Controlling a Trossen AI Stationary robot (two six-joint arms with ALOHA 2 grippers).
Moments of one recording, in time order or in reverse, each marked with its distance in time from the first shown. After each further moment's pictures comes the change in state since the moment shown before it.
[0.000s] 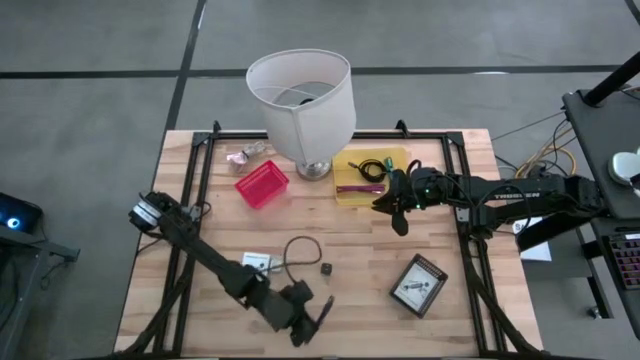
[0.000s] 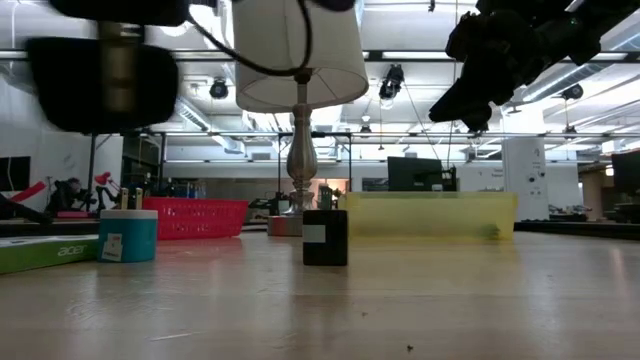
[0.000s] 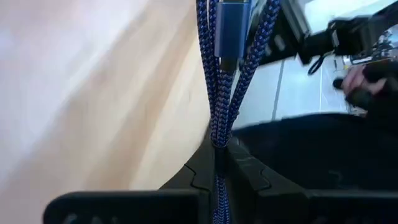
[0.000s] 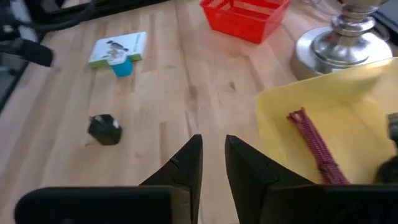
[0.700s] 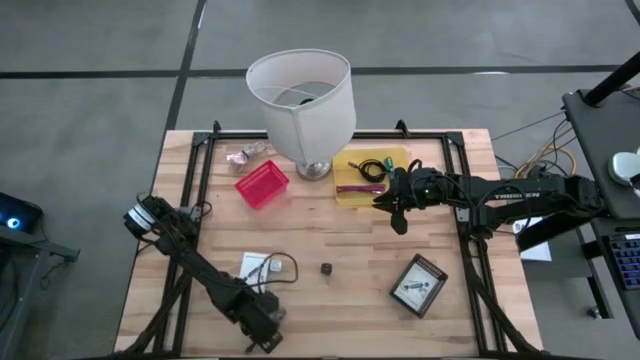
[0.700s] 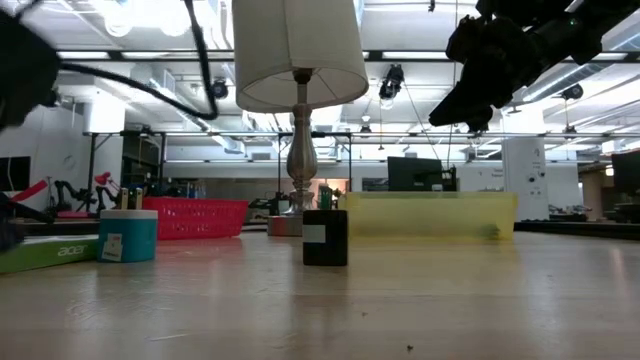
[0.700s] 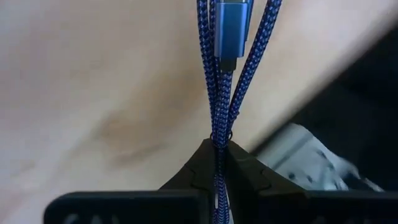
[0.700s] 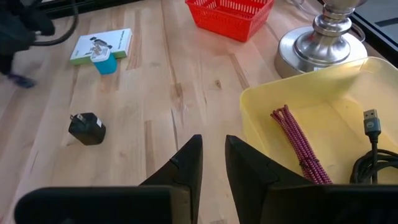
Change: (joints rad) left arm -0.131 0.002 -0.021 -0.484 0.374 -0.391; right arm 0.000 0.000 0.000 -0.014 0.060 -0.019
